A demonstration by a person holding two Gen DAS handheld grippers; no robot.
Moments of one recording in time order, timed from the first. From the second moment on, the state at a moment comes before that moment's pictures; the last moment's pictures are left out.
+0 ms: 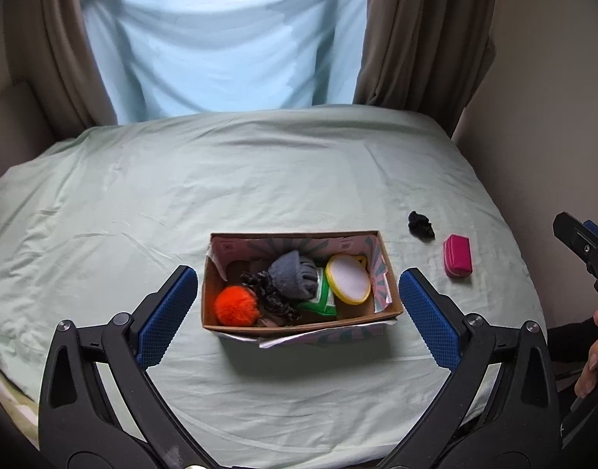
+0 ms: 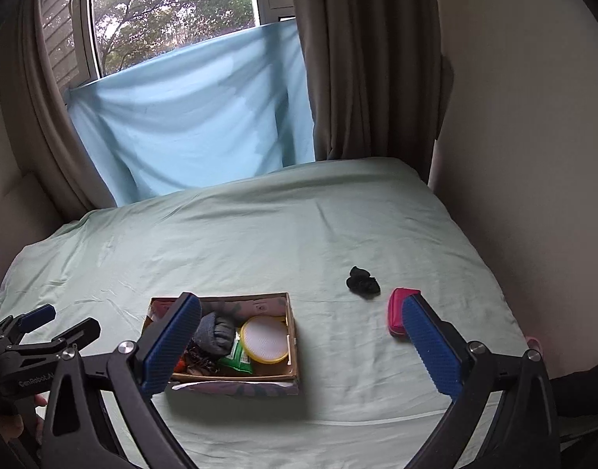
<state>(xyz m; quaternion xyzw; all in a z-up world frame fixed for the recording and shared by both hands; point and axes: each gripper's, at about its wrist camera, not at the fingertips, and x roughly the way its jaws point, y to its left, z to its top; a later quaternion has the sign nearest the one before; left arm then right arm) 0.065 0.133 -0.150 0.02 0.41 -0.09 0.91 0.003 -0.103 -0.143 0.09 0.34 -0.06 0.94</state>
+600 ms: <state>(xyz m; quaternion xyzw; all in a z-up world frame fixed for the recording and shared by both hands) 0.133 -0.071 -0.191 0.04 0.45 -0.14 0.88 0.037 -0.264 -0.189 0.11 0.38 -0.05 0.92</state>
